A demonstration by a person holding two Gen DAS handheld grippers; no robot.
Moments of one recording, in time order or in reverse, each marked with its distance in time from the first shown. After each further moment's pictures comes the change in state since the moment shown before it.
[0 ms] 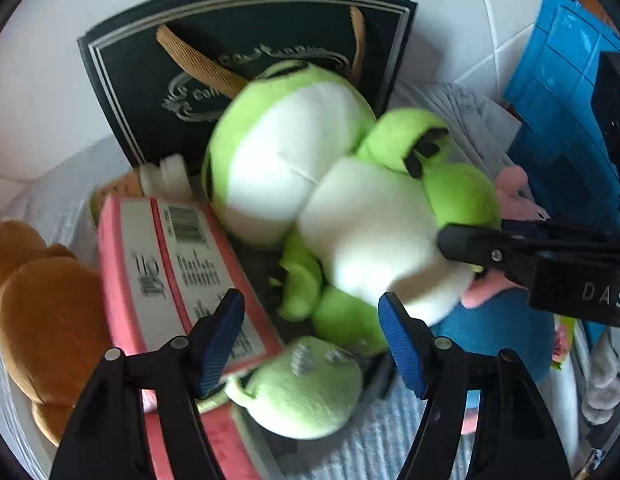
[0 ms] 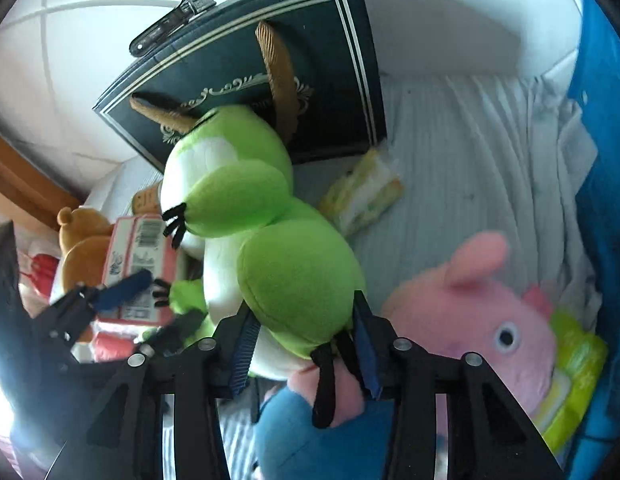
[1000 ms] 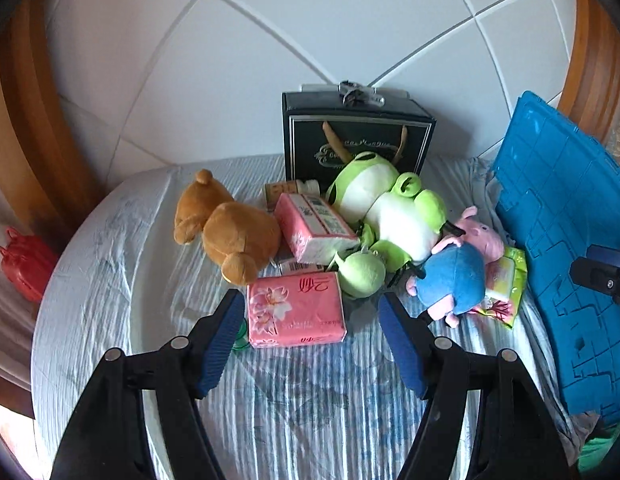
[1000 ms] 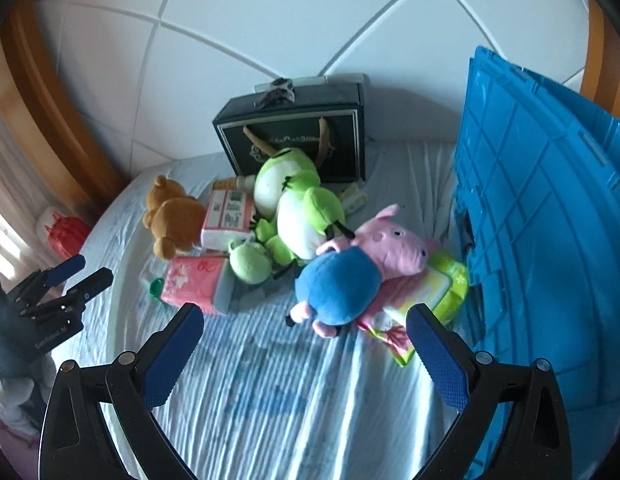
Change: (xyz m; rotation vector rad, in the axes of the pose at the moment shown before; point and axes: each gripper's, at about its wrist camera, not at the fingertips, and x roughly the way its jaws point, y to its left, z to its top) left arm -0.208 0.009 -0.102 -0.193 -0.208 0.218; right arm -0.217 0.049 -0.100 -0.164 -0.136 -0.087
